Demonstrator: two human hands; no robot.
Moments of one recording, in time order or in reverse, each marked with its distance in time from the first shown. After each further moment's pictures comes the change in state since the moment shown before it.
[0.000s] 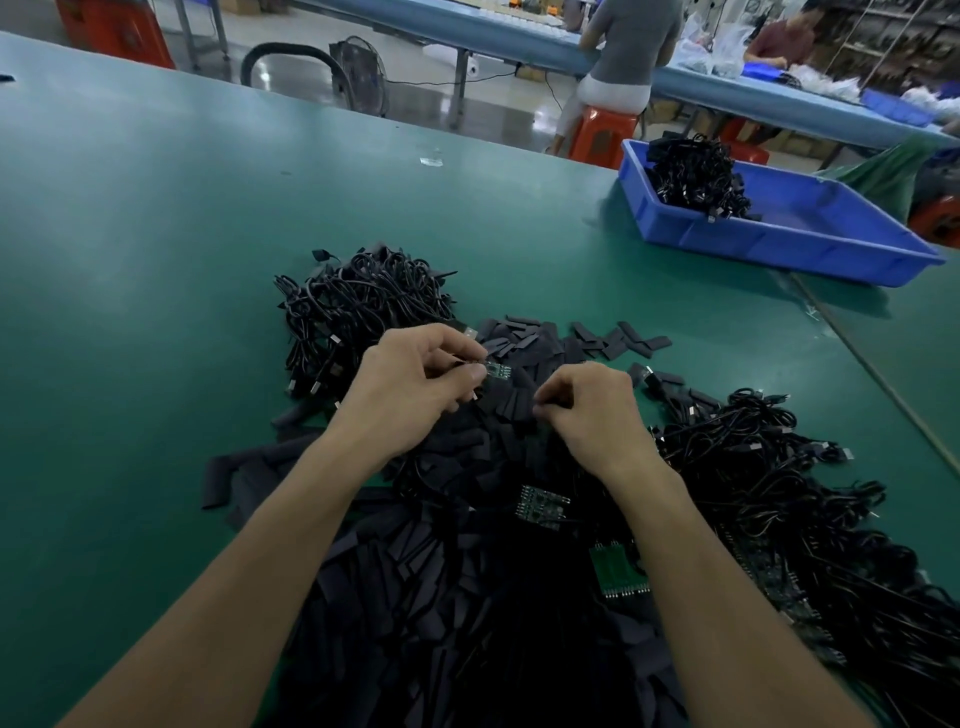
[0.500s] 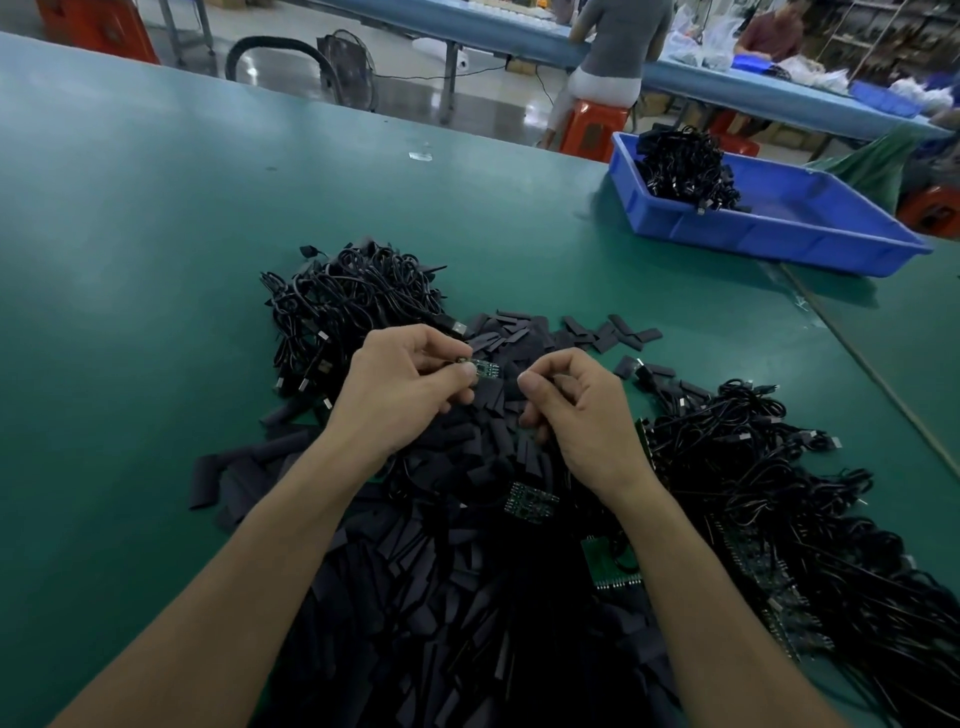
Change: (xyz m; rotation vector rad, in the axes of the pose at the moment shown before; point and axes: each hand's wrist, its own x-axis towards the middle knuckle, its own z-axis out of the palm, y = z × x) left_hand -0.003 0.003 0.009 -0.121 0.058 -0.051; right_hand -0.023 -0.004 0.004 0.806 -0.004 -0.025
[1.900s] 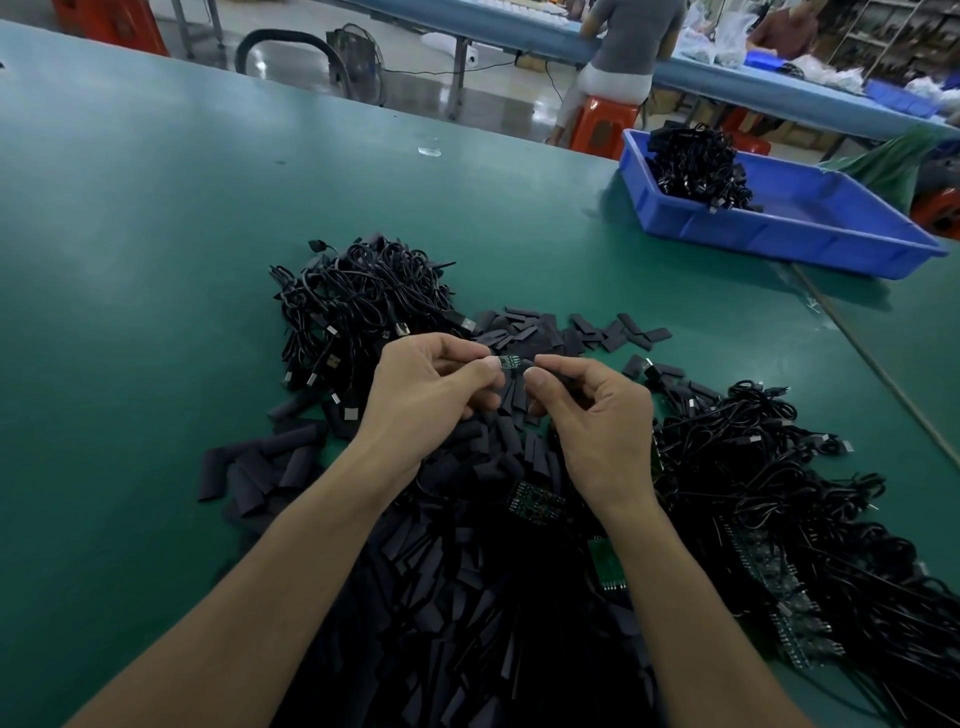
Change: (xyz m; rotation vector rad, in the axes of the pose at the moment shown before) left_hand -0.011 0.006 0.018 -0.215 0.059 -0.107; right_hand -0.011 -0.003 0.012 -0.095 0.259 -0.170
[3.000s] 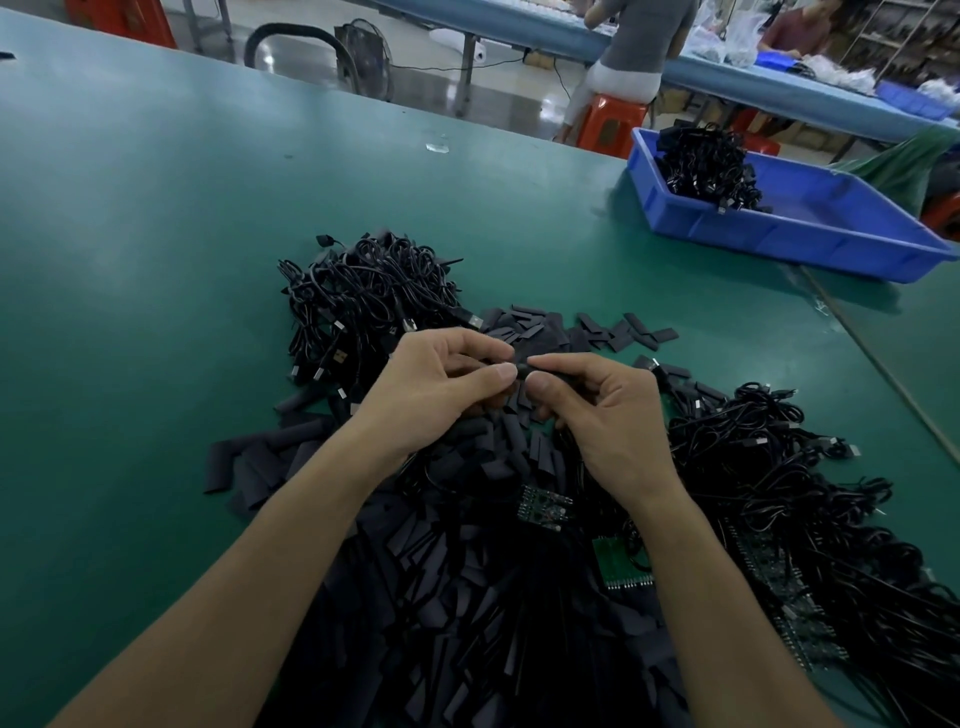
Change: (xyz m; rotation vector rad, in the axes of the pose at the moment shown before) left_hand 0.006 0.000 -0.013 0.097 -0.202 0.028; right_hand 0.007 -0.009 -0.012 0.036 -0.224 -0.038
